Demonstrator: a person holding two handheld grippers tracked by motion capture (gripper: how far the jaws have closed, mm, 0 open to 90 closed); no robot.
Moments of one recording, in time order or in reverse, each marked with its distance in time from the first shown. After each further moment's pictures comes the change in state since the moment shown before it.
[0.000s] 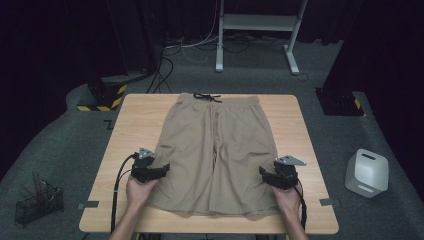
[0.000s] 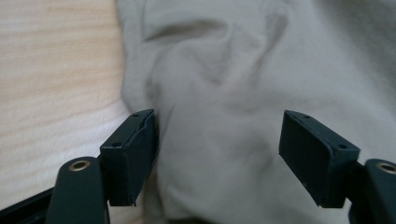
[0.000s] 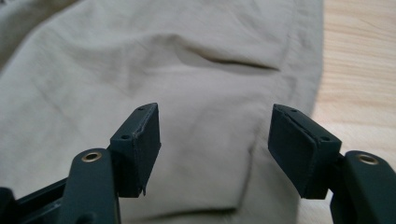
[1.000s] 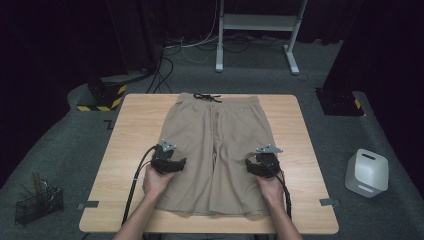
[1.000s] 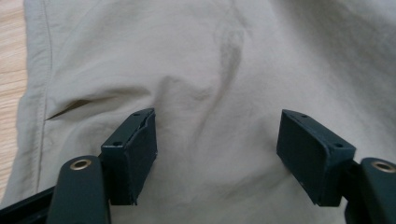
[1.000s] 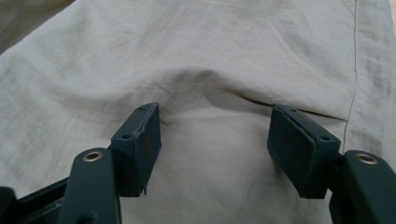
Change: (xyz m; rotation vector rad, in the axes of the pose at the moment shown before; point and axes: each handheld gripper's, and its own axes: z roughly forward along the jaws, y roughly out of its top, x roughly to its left) left arm -0.033 0.024 0.043 0.029 0.011 0.110; right arm 0.028 0.026 0.049 0.082 -0.054 -0.048
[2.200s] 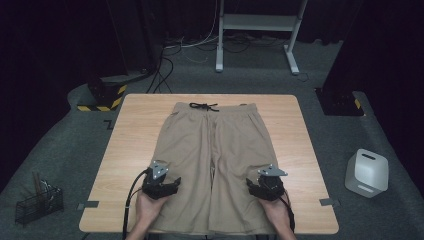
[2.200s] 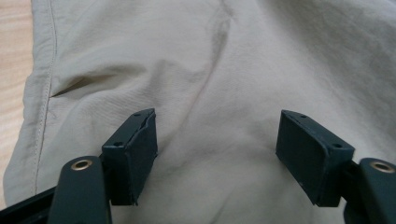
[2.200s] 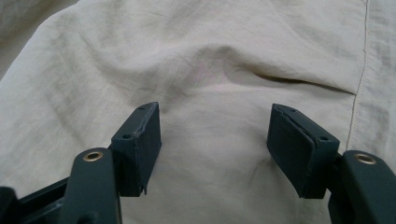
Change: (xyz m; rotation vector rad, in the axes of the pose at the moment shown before) left arm -0.028 -0.064 -0.056 -0.061 -0.004 -0.008; right arm 0.024 -0.051 -0.049 -0.015 0.058 -0.059
